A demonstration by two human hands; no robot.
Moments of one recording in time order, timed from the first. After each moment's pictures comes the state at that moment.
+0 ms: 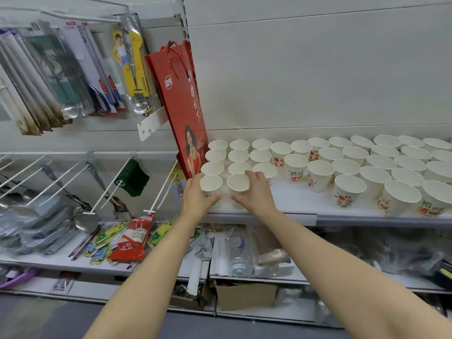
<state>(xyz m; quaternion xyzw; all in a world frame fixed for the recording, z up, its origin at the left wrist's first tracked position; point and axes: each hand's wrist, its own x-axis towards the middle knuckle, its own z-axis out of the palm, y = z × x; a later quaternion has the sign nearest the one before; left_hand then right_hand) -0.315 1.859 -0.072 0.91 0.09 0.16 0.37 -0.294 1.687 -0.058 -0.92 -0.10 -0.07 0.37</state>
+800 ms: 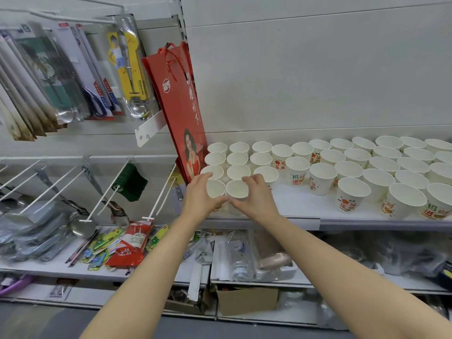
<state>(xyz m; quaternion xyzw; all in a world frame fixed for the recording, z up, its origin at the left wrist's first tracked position) -0.303 1.861 -0.062 0.93 0.04 0.13 0.33 -0.287 1.688 -0.068 -0.92 -0.13 -0.12 0.35</state>
